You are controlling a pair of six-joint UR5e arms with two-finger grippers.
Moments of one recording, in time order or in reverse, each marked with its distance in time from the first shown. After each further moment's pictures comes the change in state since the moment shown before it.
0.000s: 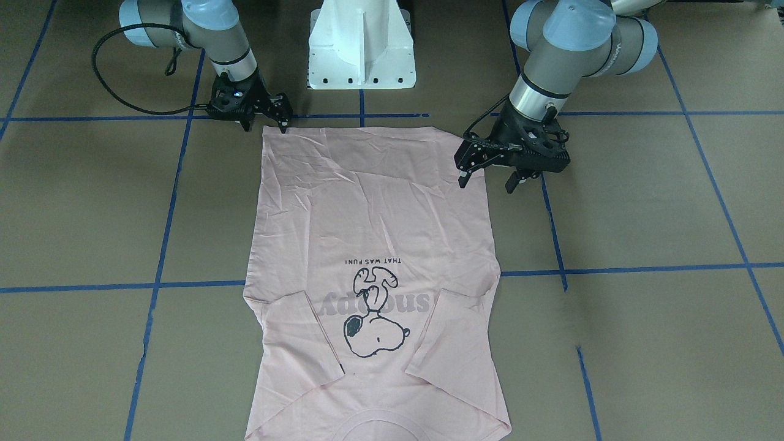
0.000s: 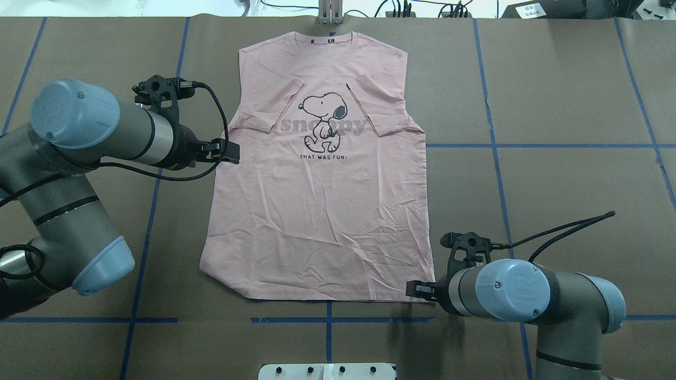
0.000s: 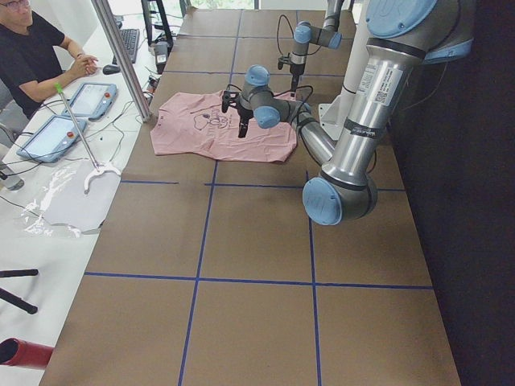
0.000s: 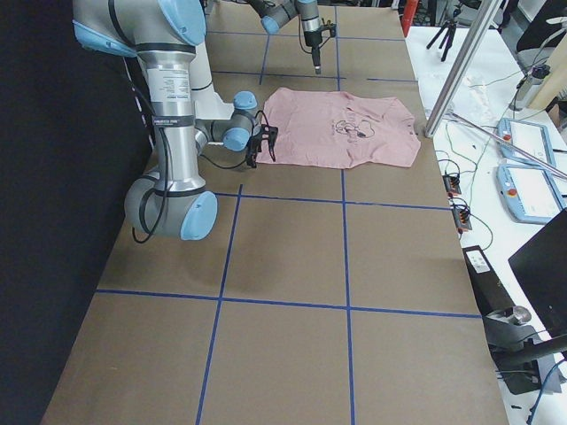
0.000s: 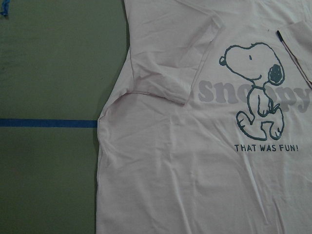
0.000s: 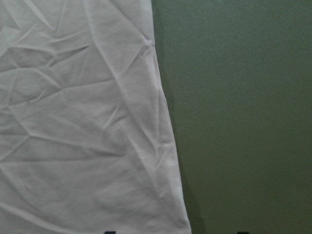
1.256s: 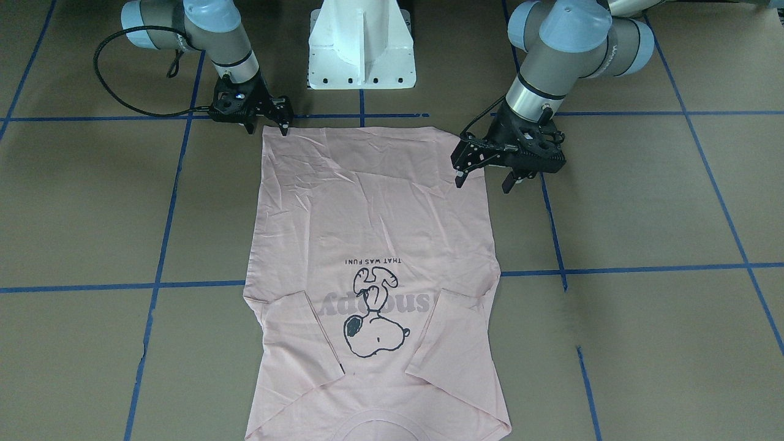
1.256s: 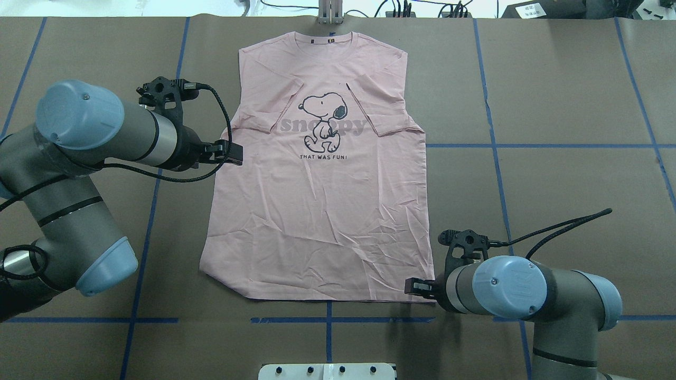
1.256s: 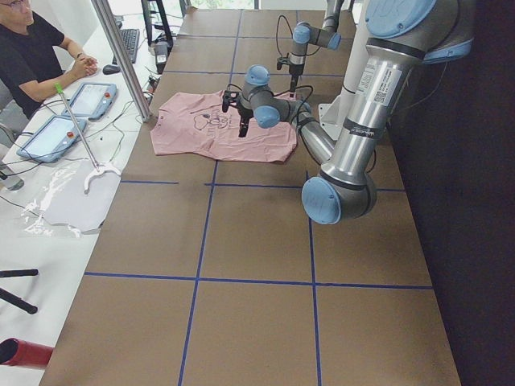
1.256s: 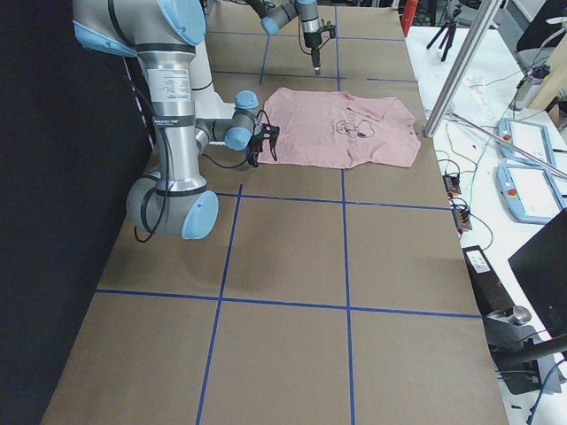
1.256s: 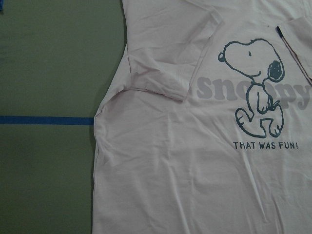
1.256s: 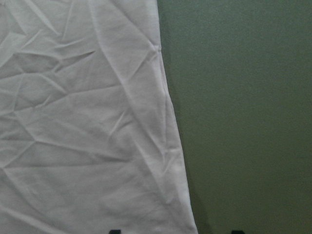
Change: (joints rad) left arm 0.006 -0.008 0.004 -0.002 -0.002 -0.001; right arm 0.002 0.013 -0.012 -0.003 0.001 0.000
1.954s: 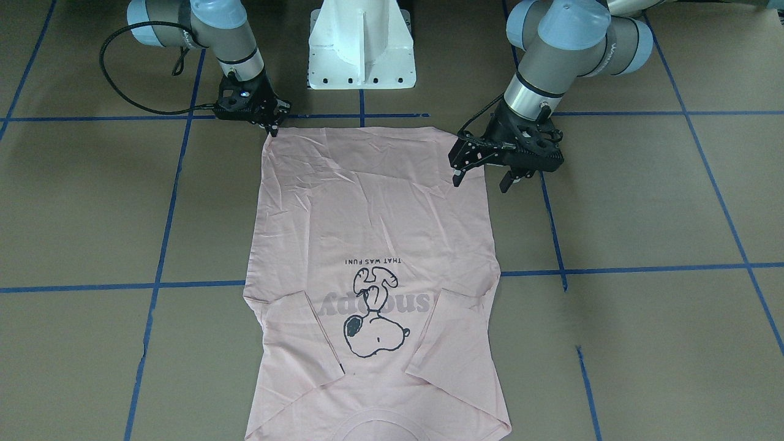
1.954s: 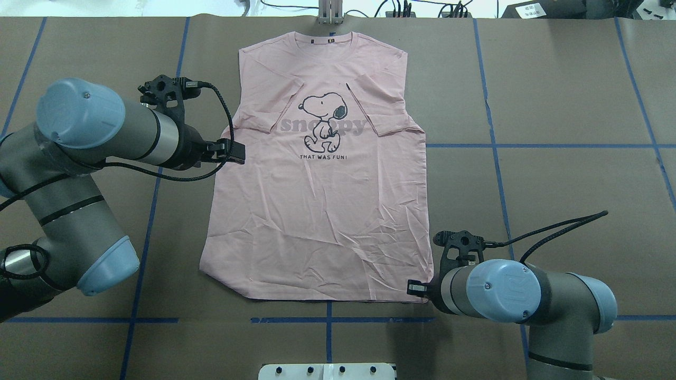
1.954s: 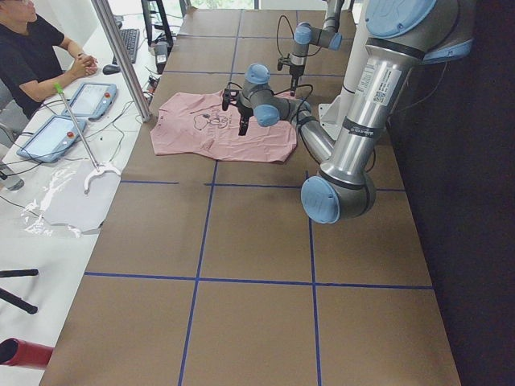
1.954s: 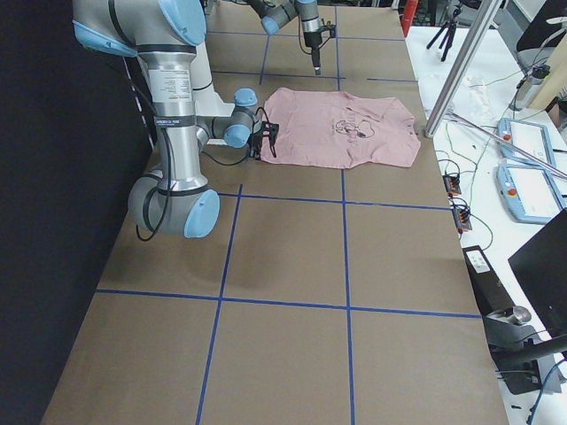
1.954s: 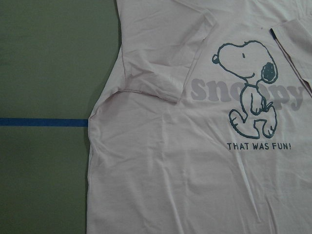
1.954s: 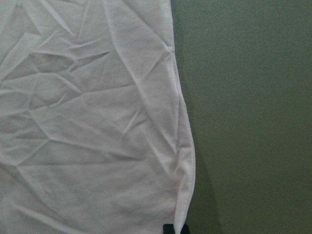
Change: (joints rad) left arm 0.000 -0.008 -0.001 0.001 -0.002 -0.005; right arm -0.010 0.014 0.006 -0.019 -0.026 -0.002
